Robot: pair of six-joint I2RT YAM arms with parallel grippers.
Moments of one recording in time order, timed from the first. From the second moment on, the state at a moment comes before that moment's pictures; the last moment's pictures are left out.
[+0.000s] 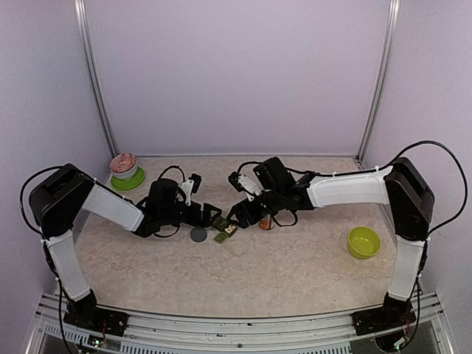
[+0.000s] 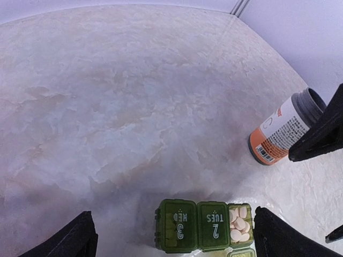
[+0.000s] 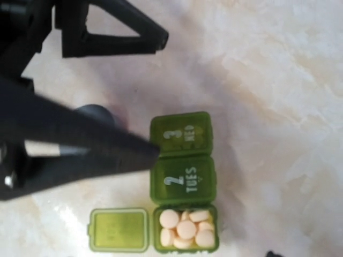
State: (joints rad) left arm -0.60 1.86 0.79 0.59 0.22 -0.28; right arm 0.83 1.94 1.33 -0.15 -0.22 0.13
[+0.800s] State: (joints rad) left arm -0.73 1.67 0.81 0.08 -0.09 -0.29; right arm 0.83 1.71 1.14 -0.11 -0.12 0.05
